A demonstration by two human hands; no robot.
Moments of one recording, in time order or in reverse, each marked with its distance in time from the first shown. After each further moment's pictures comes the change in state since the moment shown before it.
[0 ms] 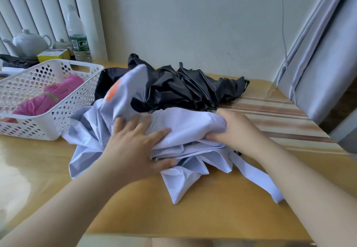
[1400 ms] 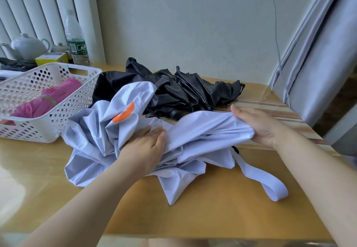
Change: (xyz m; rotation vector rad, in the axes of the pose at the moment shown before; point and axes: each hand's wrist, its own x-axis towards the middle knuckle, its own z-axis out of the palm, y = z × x) left_hand 0.023 0.023 0.012 -0.517 -0.195 -0.274; right_hand 0.010 0.040 -0.037 0.881 -0.211 0.312
